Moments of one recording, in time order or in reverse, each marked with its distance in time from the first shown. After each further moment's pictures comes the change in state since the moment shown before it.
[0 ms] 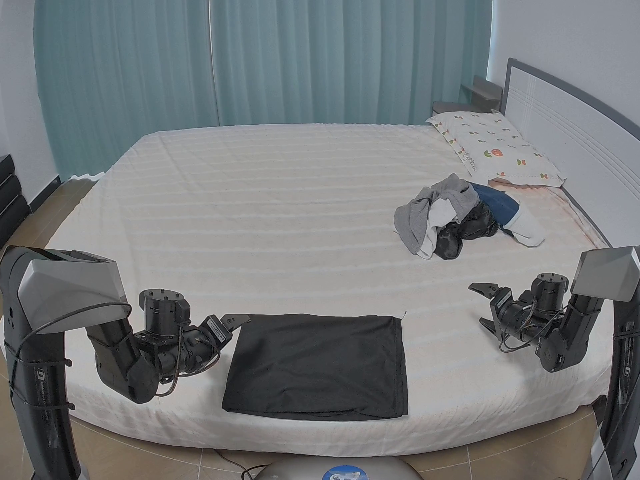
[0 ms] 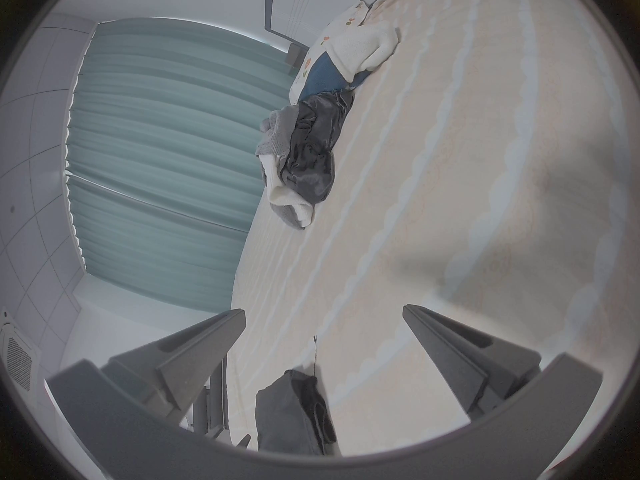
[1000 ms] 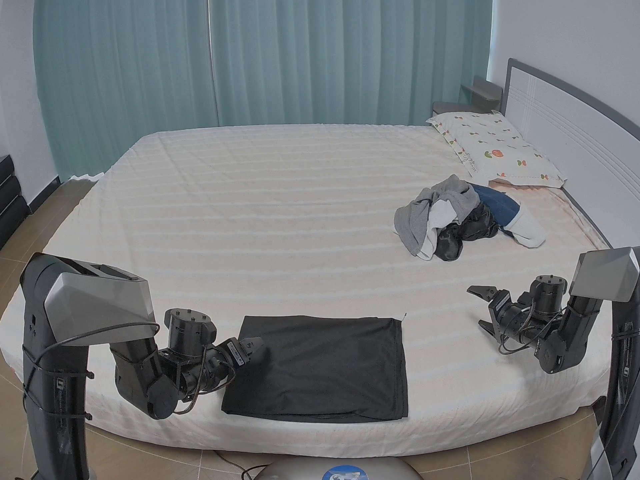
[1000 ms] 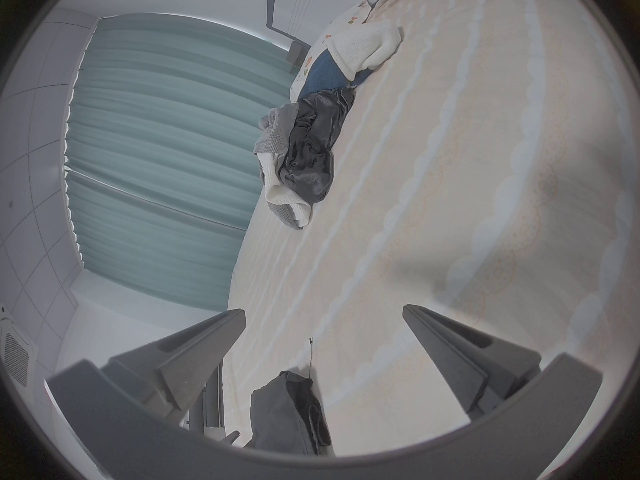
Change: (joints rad) left arm -0.110 0.070 0.008 -0.001 0.124 0.108; right arm 0.000 0.010 0.003 -0.001 -0.001 -0.020
